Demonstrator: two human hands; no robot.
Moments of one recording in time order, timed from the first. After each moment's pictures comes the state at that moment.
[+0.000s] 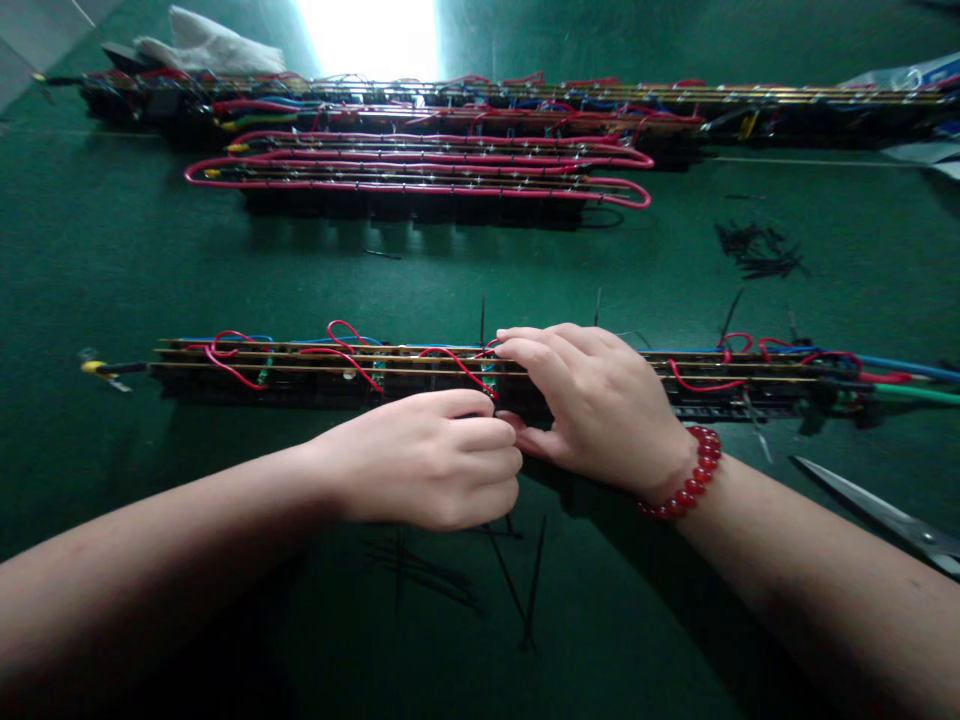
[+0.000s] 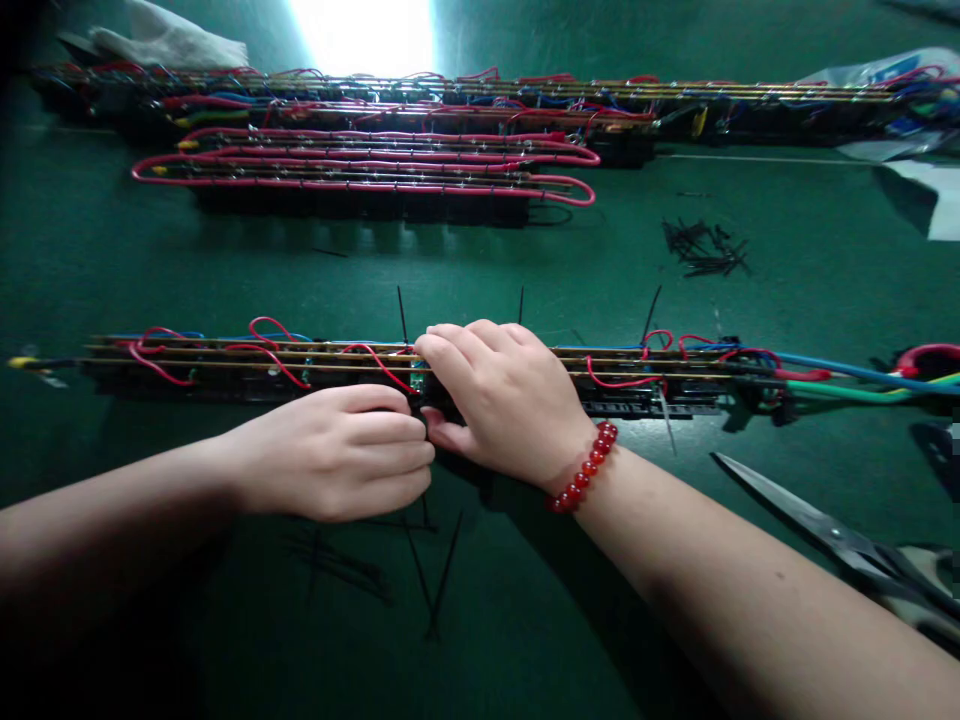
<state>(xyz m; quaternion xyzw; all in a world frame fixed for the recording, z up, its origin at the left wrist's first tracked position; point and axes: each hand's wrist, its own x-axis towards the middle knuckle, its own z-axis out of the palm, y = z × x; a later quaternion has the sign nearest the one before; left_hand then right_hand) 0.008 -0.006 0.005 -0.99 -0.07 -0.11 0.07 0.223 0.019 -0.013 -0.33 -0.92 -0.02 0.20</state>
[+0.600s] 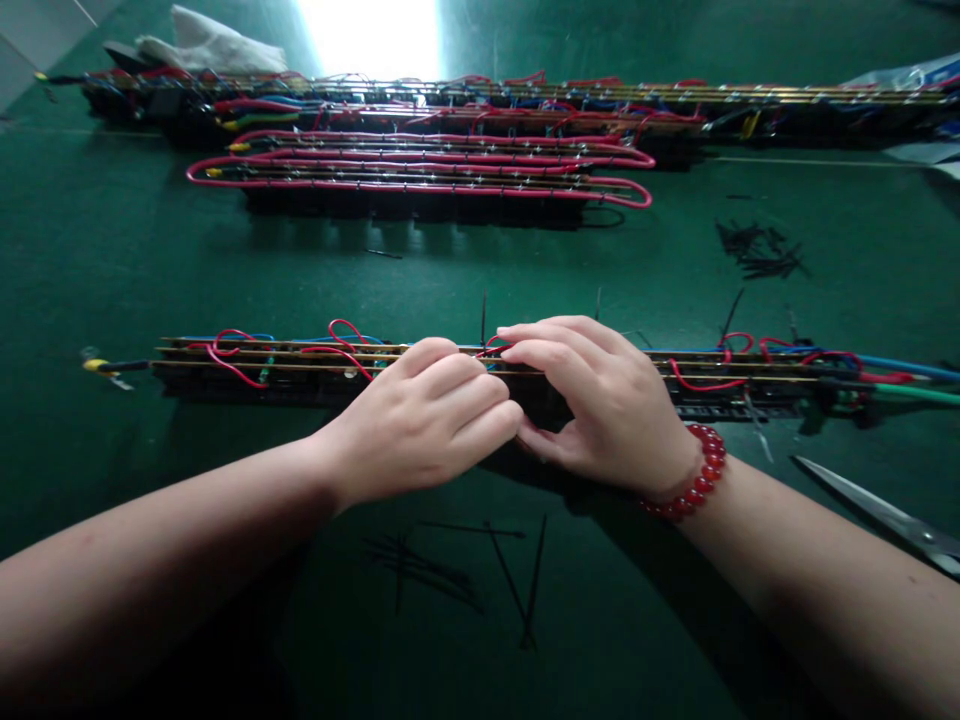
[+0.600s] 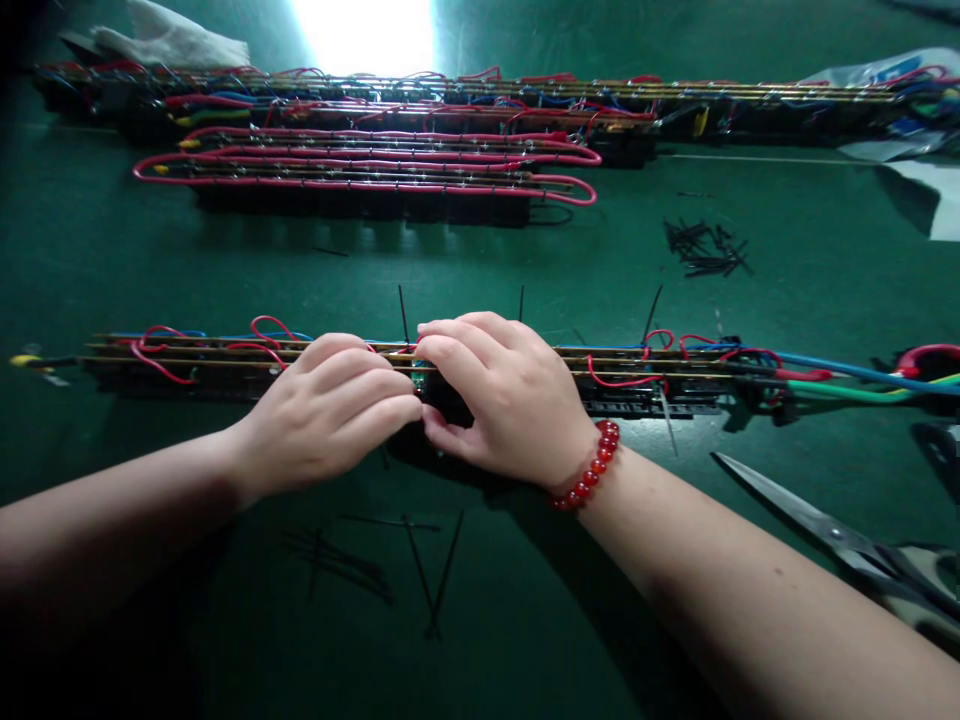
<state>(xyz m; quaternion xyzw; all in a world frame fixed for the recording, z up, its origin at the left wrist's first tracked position) 0.007 -0.002 -0.002 -0.93 -0.23 -0.23 0.15 0.226 0.022 -0.015 -0.28 -0.91 0.04 0.30</state>
